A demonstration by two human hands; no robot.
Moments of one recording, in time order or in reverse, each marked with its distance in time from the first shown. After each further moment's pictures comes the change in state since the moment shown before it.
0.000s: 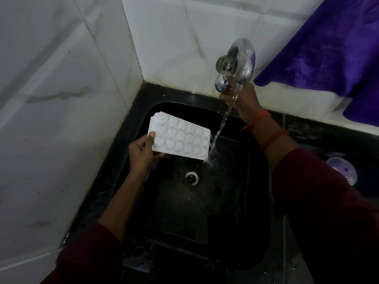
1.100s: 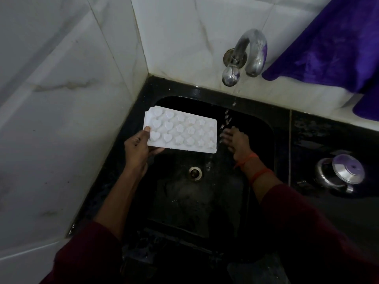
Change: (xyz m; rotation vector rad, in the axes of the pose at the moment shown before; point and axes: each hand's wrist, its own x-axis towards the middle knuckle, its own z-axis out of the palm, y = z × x) left_hand 0.002 0.005 -0.021 -0.150 0.037 -0.117; right_hand -0.038 0.133 0.016 0.096 0.106 0.430
